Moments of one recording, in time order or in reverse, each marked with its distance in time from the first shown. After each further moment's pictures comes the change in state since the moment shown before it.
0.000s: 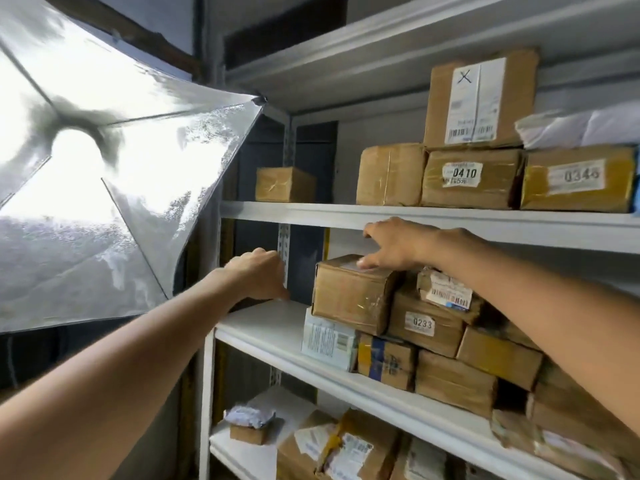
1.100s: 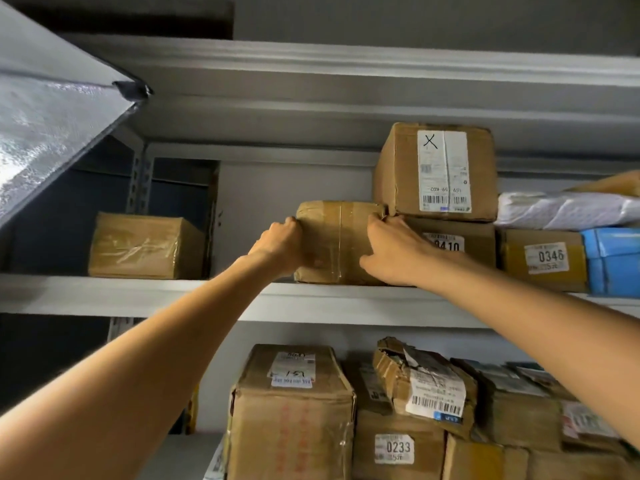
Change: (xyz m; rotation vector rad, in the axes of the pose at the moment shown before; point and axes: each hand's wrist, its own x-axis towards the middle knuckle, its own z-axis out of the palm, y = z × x) left_hand 0.274 0.070 -0.043 -0.568 0.298 0.472; right_hand 0.121 0.034 -0.036 -0.120 0.338 0.567
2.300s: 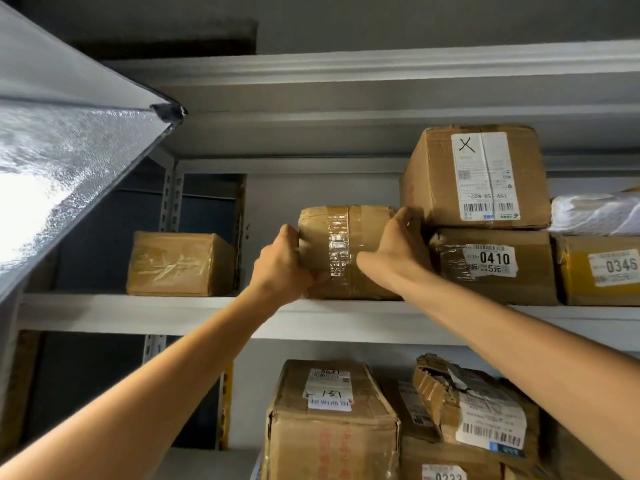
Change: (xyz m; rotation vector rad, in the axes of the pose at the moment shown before) left_hand -0.029 -0.035 -0.014 -0.462 0.149 -0.069; right_hand 0.027 -0.043 0.026 0.480 0.206 0.294
